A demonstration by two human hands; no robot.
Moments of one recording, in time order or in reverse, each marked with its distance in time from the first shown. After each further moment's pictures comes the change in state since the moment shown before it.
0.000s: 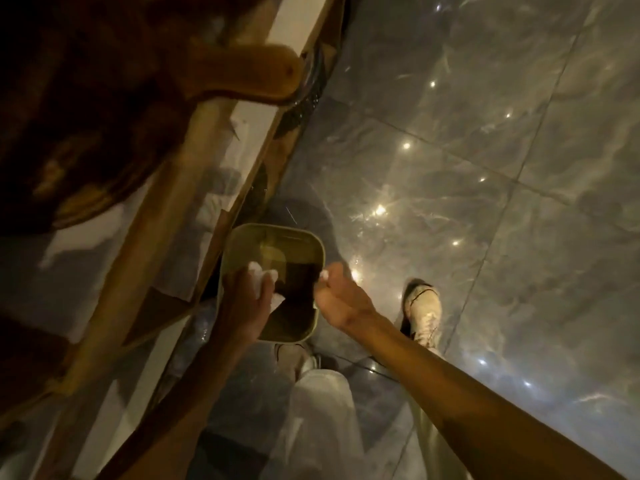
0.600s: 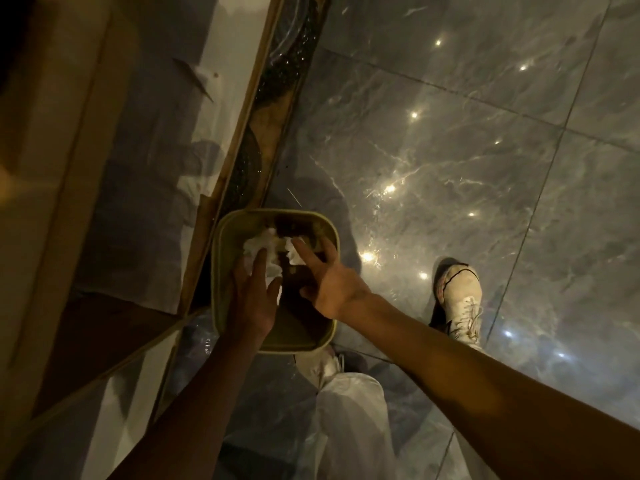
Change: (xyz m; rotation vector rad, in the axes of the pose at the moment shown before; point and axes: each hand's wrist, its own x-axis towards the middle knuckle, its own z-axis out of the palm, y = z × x) left_hand 0.061 -0.043 0.058 0.209 -0.038 0.120; right_hand 0.086 0.029 0.054 -0.348 -0.089 -0.243
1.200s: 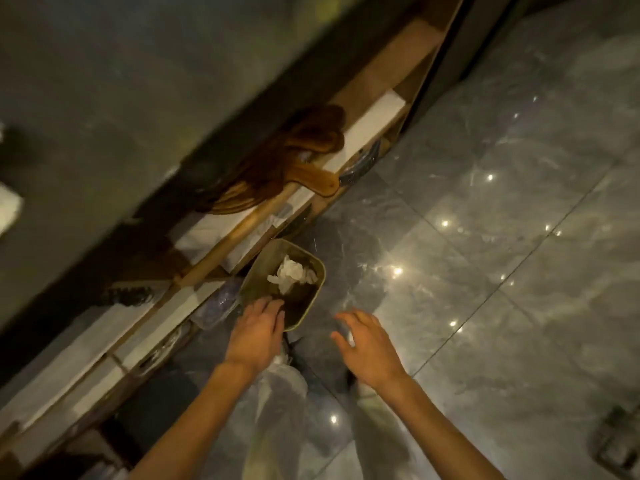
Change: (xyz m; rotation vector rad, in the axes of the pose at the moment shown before) left_hand -0.244 0.157 -0.164 -0.089 0.155 -0.105; right_hand -0.268 -0.031 -0.189 -0.186 0.070 -0.241
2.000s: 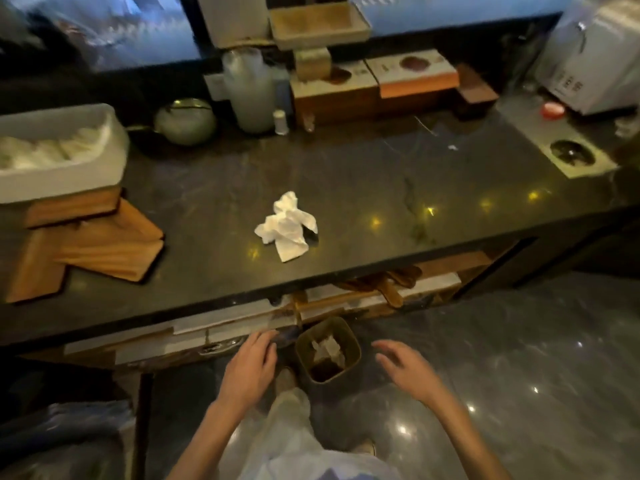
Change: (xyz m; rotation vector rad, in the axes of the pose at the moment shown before) left_hand -0.290 0.018 -0.191 -0.423 0.567 -0.225; right_hand -0.137 -0.192 -0.204 -0.185 -0.244 -0.369
